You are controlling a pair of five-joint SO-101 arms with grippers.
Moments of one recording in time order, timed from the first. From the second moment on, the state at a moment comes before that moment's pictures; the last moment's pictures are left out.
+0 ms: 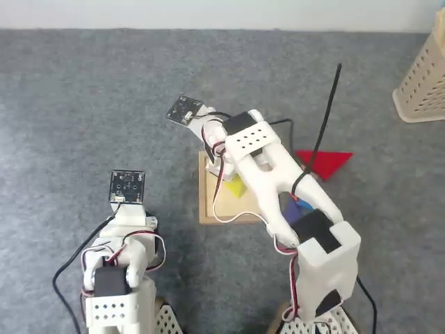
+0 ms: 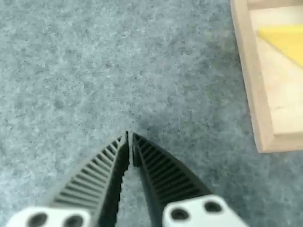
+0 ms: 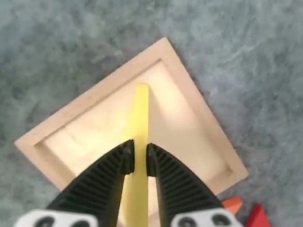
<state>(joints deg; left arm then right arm) -10.2 -103.3 97.2 72.0 -0.7 -34.2 19.6 -2.1 69.3 28.9</state>
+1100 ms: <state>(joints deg) -10.2 -103.3 97.2 72.0 -0.7 -26.1 -14.7 41.2 51.6 18.4</state>
